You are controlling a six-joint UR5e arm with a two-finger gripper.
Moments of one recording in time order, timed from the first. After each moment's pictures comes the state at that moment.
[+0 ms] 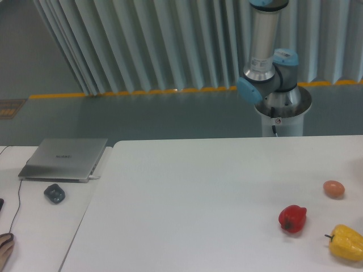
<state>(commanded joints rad) 2.80 -1.73 -1.57 -1.32 1.49 2.29</state>
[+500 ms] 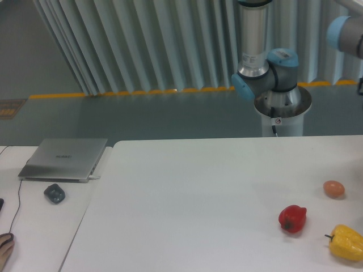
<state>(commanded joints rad) 2.61 -1.71 -1.58 -1.32 1.58 2.13</state>
